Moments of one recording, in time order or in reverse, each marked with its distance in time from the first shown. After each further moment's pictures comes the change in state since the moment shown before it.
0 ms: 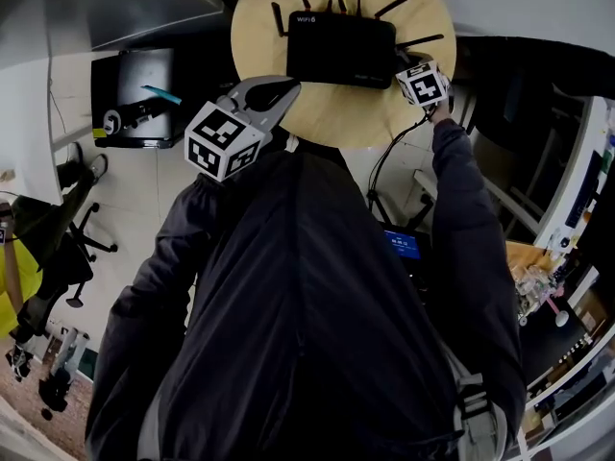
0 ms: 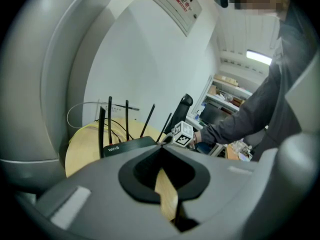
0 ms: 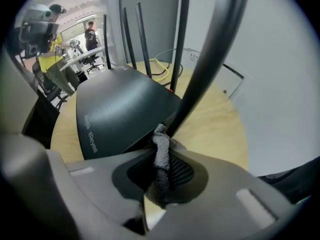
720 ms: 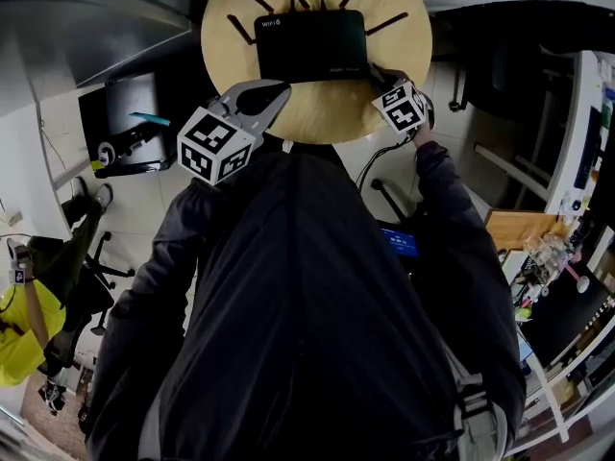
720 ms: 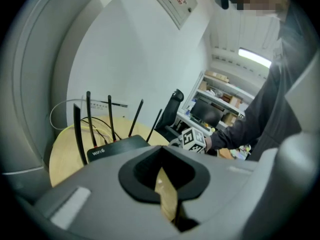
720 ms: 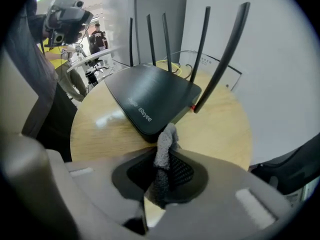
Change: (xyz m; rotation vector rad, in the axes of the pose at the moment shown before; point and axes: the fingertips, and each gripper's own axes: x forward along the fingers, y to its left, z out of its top) left arm 0.028 -0.014 0.000 0.046 0.053 -0.111; right arm -0.035 0.068 -0.040 0.009 -0.029 0.025
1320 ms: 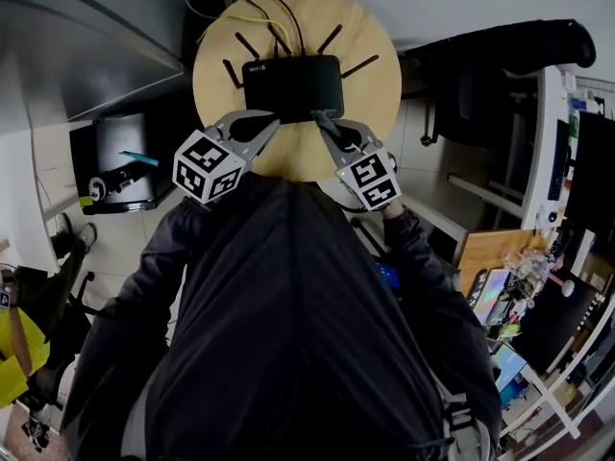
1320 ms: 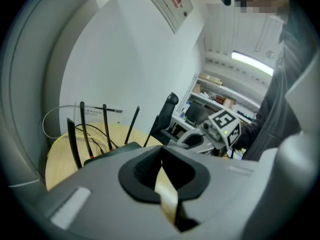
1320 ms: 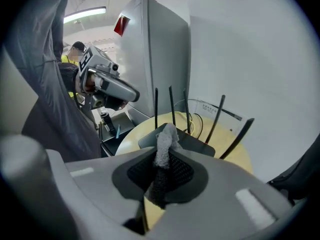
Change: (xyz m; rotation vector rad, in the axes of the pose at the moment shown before) left arm 0.005 0.005 0.014 0.032 -0.025 -0.069; right arm -0.116 0.078 0.125 0.074 -0.376 0.038
